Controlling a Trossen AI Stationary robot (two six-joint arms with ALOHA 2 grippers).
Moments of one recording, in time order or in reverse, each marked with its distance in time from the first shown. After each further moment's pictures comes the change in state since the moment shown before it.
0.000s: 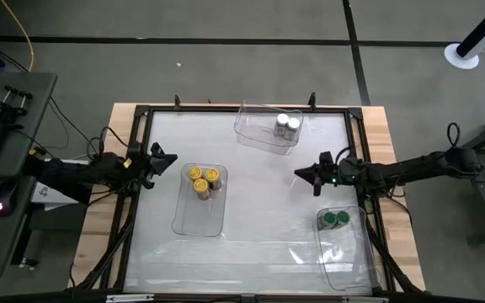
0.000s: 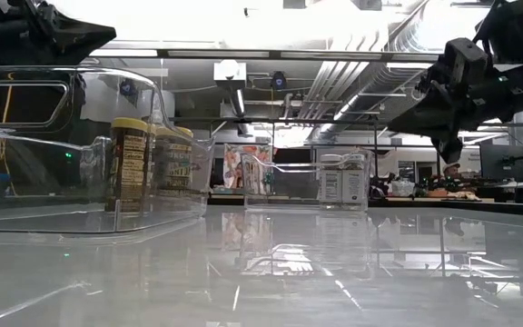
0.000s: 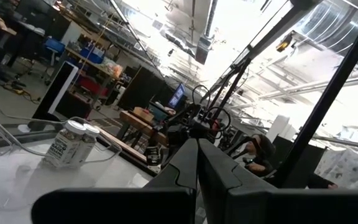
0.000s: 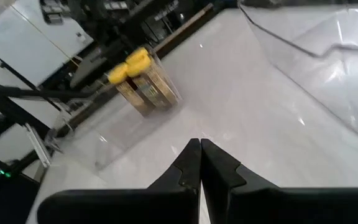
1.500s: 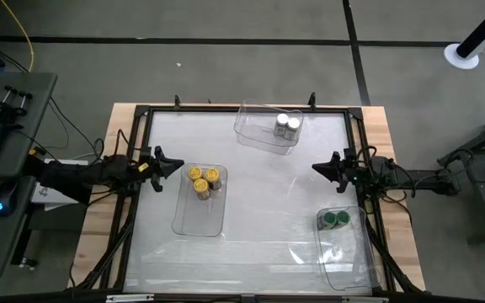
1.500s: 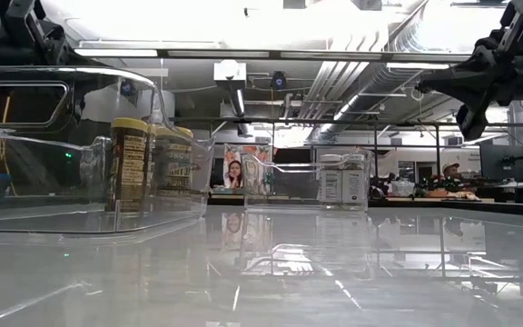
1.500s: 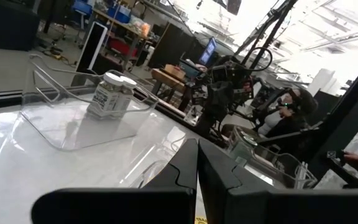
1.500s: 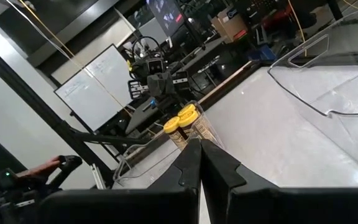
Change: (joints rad) left arm 0.034 -0.003 0.001 -0.255 0.003 0.000; right arm 0.000 -0.792 -0.064 -0.442 -0.020 0.000
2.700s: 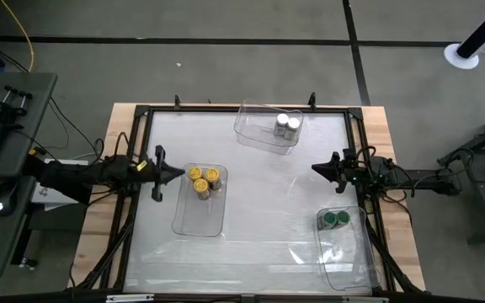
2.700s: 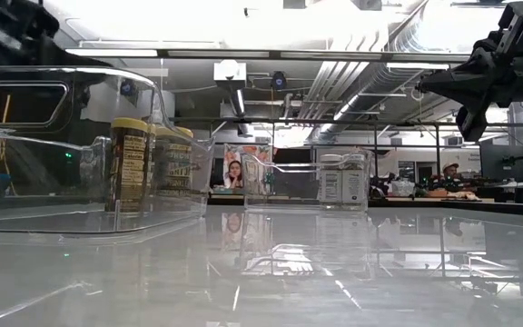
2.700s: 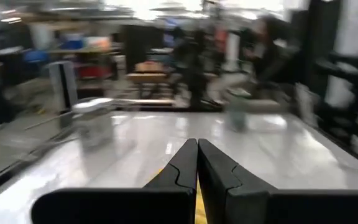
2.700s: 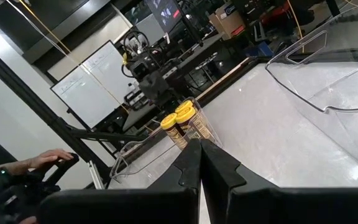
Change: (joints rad) left arm 0.001 0.000 0.000 -0.022 0.164 0.470; right arm 0.000 0.020 -0.001 0.001 -0.002 0.000
